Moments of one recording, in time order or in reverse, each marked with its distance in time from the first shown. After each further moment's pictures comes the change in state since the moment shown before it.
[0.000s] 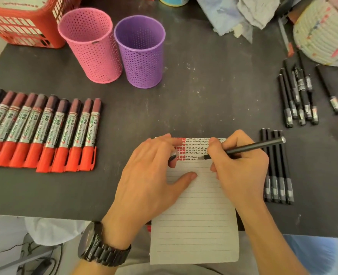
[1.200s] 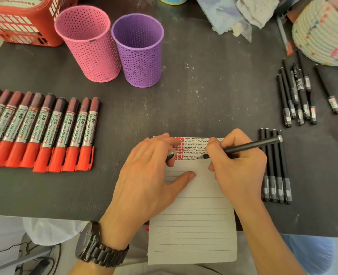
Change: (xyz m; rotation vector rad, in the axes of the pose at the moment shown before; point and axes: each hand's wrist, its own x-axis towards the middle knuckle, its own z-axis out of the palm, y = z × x) left_hand 0.000 0.001 -0.001 0.000 -0.002 0.000; right_hand 0.002 0.004 0.001 -0.017 -0.008 -0.046
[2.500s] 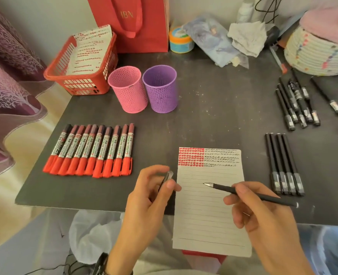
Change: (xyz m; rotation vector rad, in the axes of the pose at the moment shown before) left_hand -0.068 0.005 -0.041 -0.575 0.103 -0.325; right_hand -0.087 -0.023 -0.046 0.717 -0.176 0.436
